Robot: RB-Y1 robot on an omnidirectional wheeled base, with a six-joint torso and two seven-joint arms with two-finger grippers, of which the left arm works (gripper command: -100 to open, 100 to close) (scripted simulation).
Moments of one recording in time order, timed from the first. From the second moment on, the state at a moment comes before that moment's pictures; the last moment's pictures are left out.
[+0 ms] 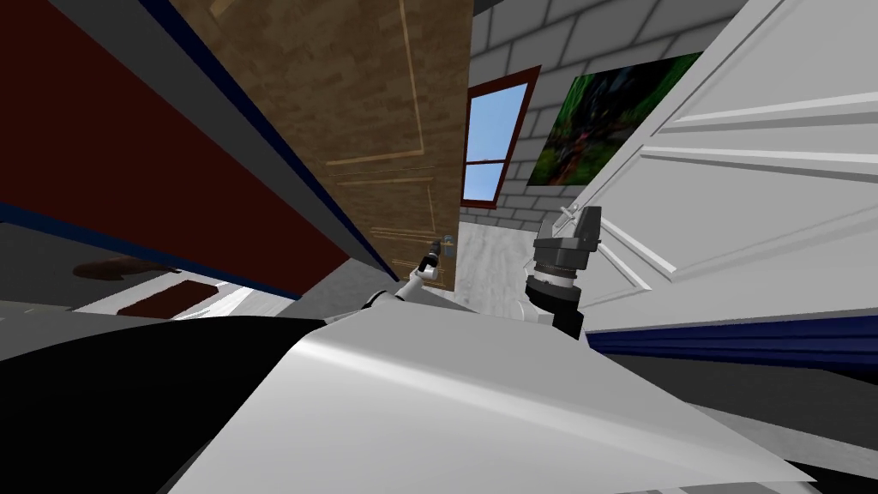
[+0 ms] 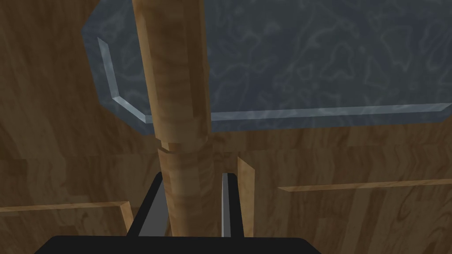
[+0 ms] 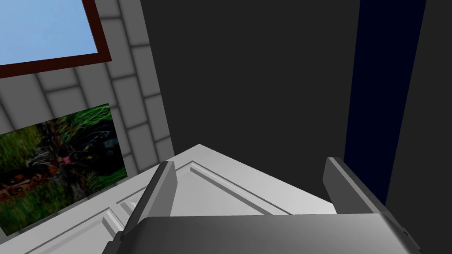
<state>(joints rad) -0.41 0.03 -0.17 -0.79 0.38 -0.41 -0.27</state>
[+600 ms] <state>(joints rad) -0.40 0.06 -0.10 -0.80 0.39 -0.40 -0.29</state>
